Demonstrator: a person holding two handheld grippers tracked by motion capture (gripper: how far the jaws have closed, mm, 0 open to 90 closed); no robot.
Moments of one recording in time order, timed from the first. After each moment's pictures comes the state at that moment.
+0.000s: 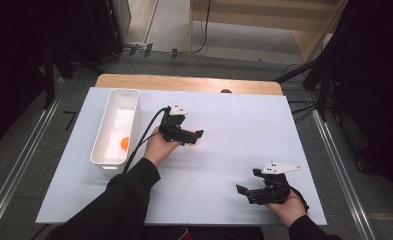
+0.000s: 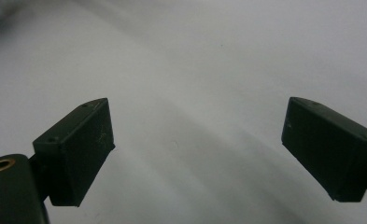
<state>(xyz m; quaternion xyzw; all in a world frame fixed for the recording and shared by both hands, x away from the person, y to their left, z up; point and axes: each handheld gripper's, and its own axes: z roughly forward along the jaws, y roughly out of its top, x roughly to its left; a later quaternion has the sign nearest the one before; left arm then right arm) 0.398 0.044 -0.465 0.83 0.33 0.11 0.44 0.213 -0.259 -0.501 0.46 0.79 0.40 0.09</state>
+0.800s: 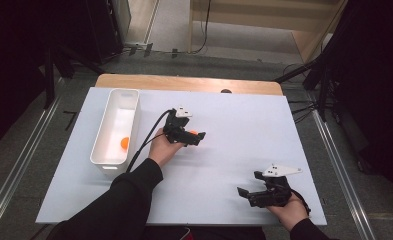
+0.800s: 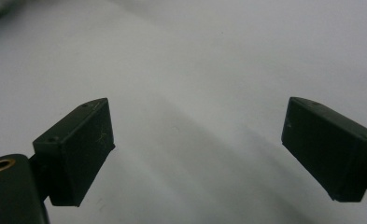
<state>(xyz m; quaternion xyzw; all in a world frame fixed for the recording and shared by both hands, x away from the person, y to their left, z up) 0.403 0.033 -0.483 0.84 0.32 0.11 0.41 0.207 -0.262 -0.504 0.46 0.79 0.39 0.09</state>
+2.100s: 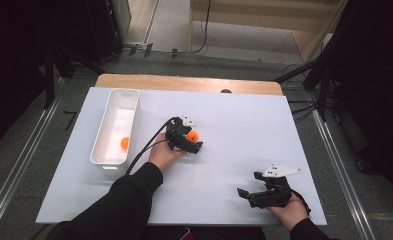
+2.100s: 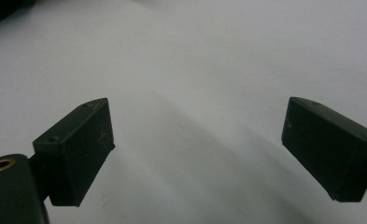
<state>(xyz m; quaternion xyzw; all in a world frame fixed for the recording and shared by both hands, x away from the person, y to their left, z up) 0.402 0.027 -0.515 0.88 0.31 0.14 0.34 0.207 -0.262 -0.503 0.46 0.80 0.39 0.09</state>
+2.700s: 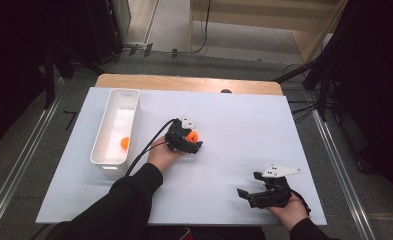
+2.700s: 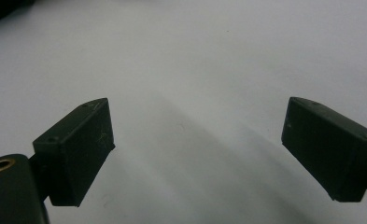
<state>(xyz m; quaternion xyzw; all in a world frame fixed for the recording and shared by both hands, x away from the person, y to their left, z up) 0.394 0.029 -0.513 0.87 0.30 0.14 0.35 0.206 -0.261 -0.503 0.45 0.80 0.39 0.09</state>
